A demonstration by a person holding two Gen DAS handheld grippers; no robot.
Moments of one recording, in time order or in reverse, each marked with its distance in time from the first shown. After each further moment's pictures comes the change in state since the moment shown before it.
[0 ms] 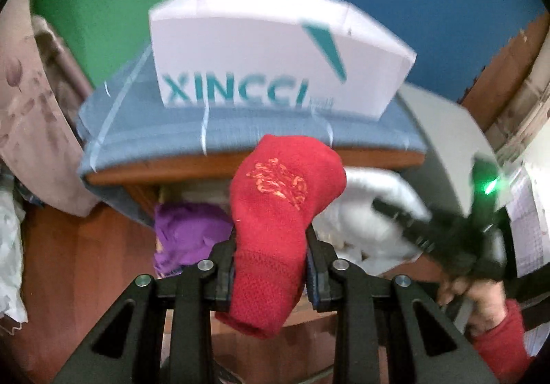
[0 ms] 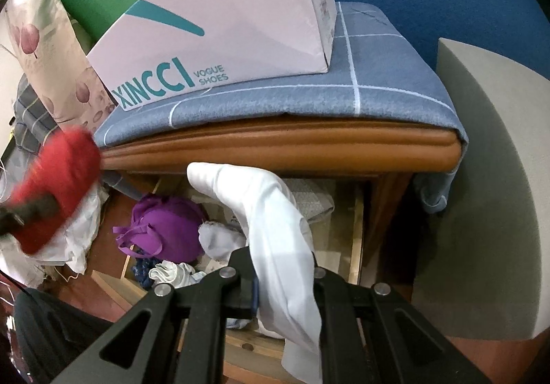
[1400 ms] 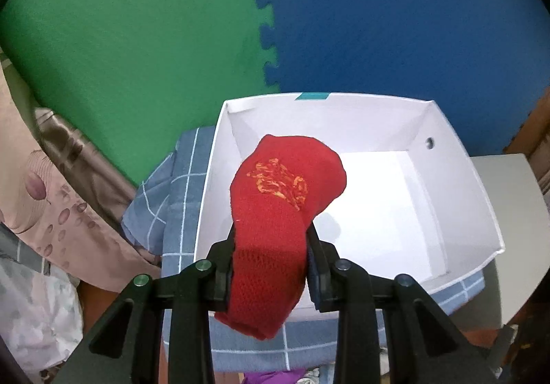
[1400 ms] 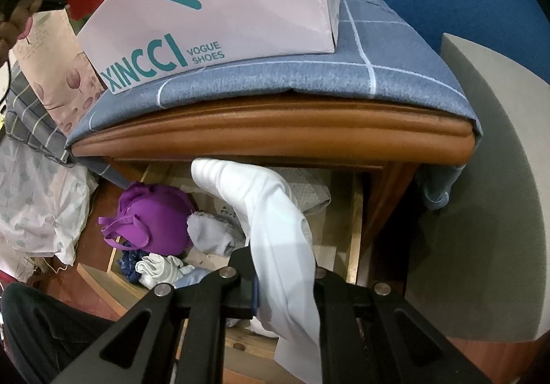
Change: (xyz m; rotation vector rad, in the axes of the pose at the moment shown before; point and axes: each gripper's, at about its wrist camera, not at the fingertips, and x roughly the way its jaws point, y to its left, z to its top) left arm 0.048 0.025 0.217 0.075 -0.016 0.242; right arm 0.019 0.009 -0.002 -0.025 0.039 -0.044
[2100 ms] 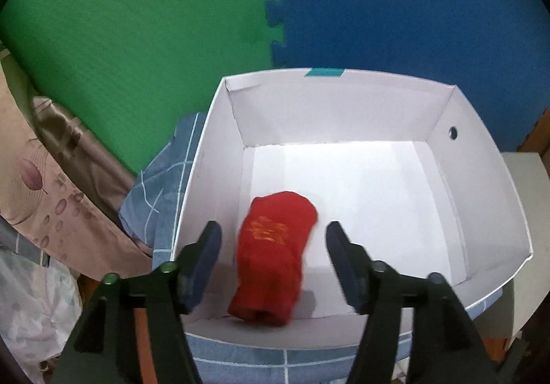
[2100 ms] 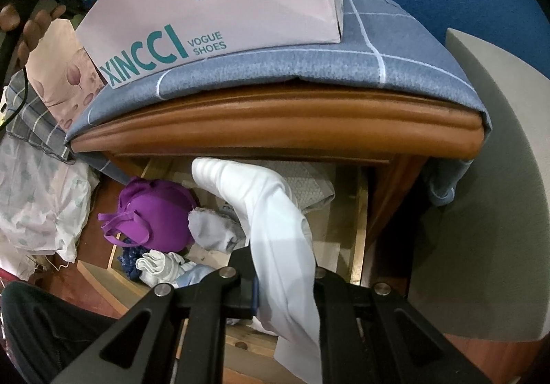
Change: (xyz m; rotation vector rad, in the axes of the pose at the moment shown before) left arm 0.027 -0.003 -0.006 -0.014 0.019 0.030; right arm 0.006 0.001 -0.001 0.002 0.019 0.007
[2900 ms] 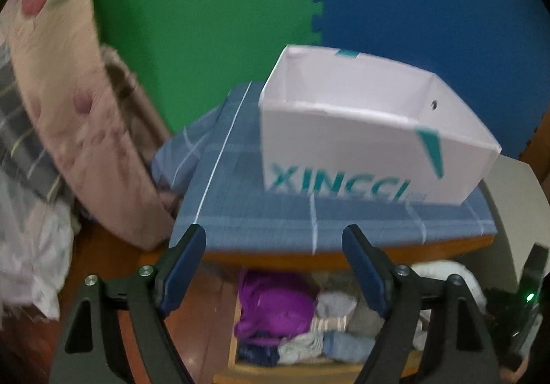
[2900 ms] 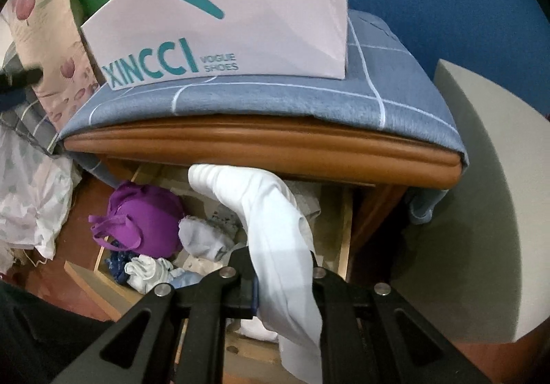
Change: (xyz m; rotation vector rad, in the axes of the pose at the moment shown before) left arm -0.075 0.030 -0.171 -0.172 -0.151 0.033; right arm -0.017 0.020 0.005 -0.070 -0.042 -0.106
